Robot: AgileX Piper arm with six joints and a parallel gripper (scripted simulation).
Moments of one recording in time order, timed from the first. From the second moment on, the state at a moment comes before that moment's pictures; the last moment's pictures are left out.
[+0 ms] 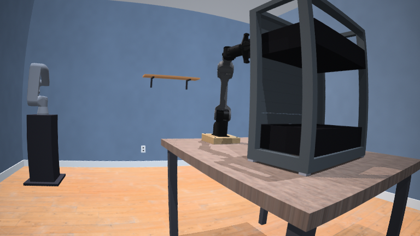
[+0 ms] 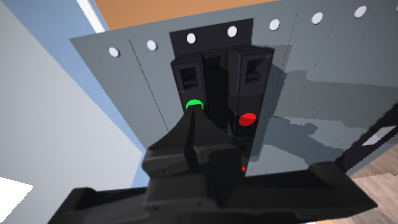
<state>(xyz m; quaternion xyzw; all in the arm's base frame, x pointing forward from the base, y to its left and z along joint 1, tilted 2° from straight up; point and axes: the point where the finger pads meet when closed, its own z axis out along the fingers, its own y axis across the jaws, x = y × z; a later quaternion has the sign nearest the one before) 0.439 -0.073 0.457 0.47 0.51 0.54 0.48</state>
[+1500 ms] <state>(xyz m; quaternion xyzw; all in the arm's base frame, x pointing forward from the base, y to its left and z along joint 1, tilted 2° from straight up) 0.456 -0.071 0.457 0.47 0.51 0.54 0.48</state>
